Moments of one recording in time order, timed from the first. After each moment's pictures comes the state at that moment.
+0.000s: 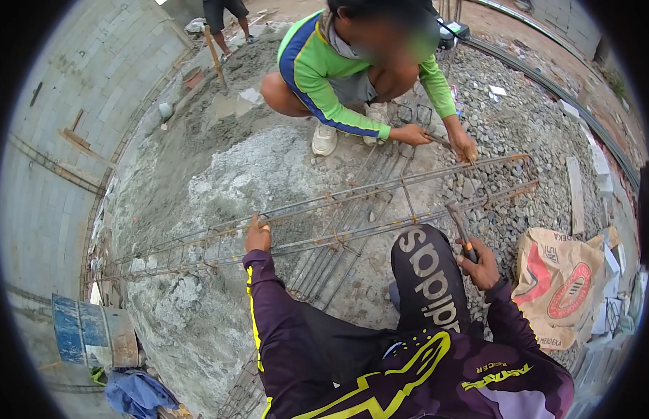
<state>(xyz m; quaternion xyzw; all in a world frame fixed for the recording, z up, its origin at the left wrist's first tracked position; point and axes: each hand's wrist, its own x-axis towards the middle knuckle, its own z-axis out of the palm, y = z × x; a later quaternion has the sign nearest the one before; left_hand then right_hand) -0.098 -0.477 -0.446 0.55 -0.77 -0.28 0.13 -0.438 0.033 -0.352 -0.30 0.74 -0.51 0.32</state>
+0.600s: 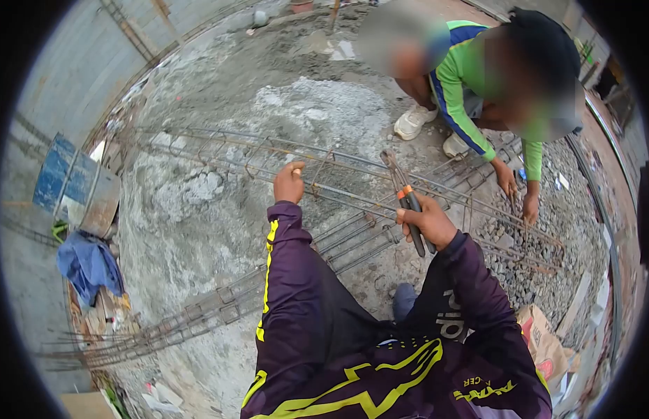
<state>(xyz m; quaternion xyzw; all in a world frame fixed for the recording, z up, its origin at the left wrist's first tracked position) -0.028 -0.424 -0.399 0.57 -0.68 -0.25 0.38 -0.320 -0.221 -0.277 -0.38 0.55 -0.41 0.62</state>
